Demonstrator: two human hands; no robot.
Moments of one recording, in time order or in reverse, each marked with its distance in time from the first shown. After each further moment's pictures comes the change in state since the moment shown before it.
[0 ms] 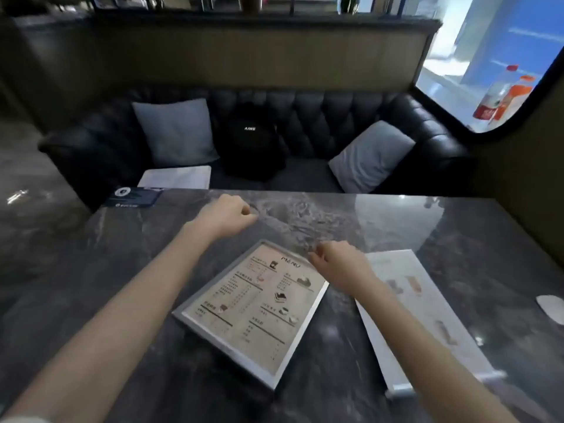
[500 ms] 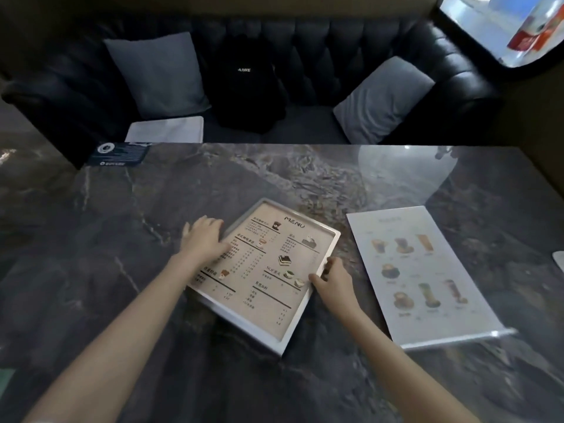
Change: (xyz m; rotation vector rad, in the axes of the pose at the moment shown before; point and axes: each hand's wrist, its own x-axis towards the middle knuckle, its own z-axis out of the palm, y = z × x) left_hand -0.020 -0.079 0.120 0.119 -0.188 -0.252; right_hand -0.032 0.019 0.124 0.655 -0.027 0.453
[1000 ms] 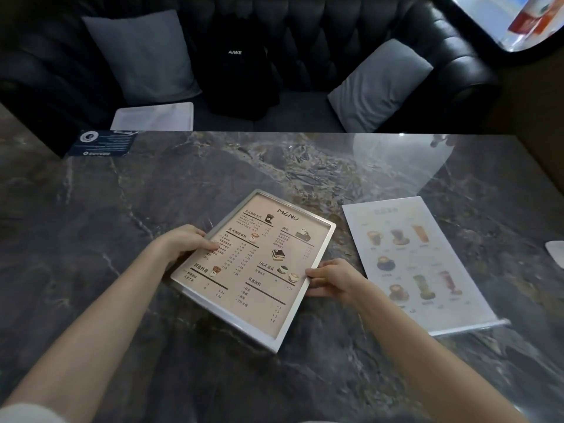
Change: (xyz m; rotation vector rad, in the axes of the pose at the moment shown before) left_hand 0.006 -0.020 -0.009 -0.703 -0.445 -0.289; right_hand 0.024 0.001 -0.018 0.574 -0.433 0.423
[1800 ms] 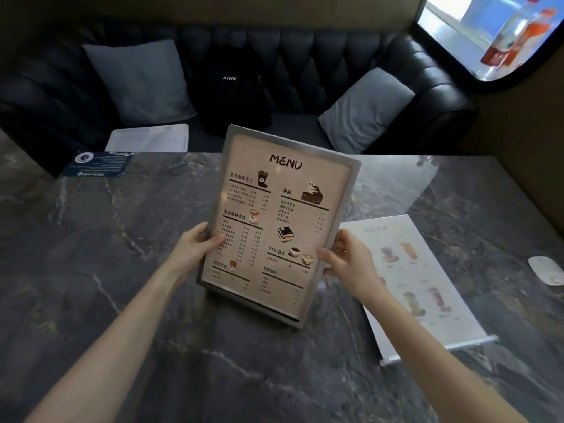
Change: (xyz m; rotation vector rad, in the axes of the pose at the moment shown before) left_hand -0.013 0.013 0.025 -0.588 0.118 0.498; right_hand -0.053 -0.047 -0.006 -0.327 0.277 -0.701
